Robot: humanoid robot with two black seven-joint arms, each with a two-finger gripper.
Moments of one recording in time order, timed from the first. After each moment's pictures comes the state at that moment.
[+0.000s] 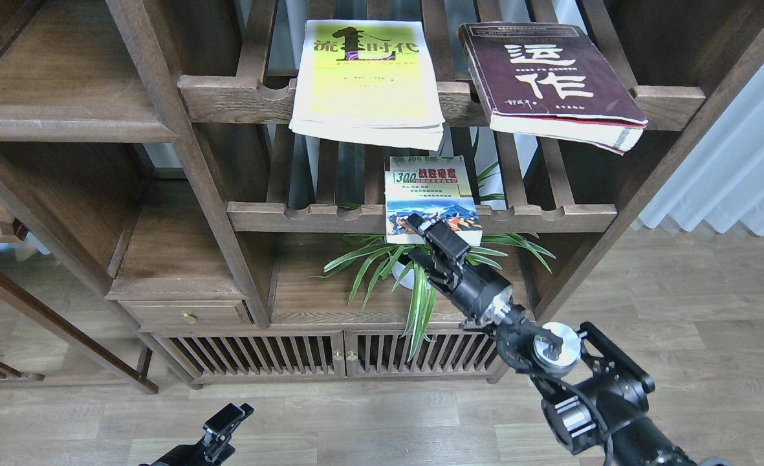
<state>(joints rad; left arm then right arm) -0.14 0.00 -0.81 -0.32 -0.33 -0.49 0.27 0.34 0.02 1.13 0.83 0.22 0.42 -0.33</state>
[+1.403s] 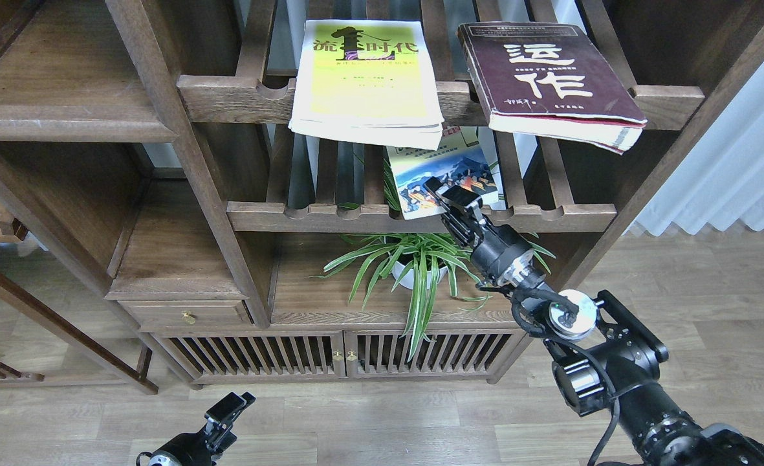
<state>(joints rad) -0.16 0.00 -0.82 -0.33 -0.34 -0.49 0.27 0.32 -0.06 1.18 0.91 0.25 0.52 -0.32</state>
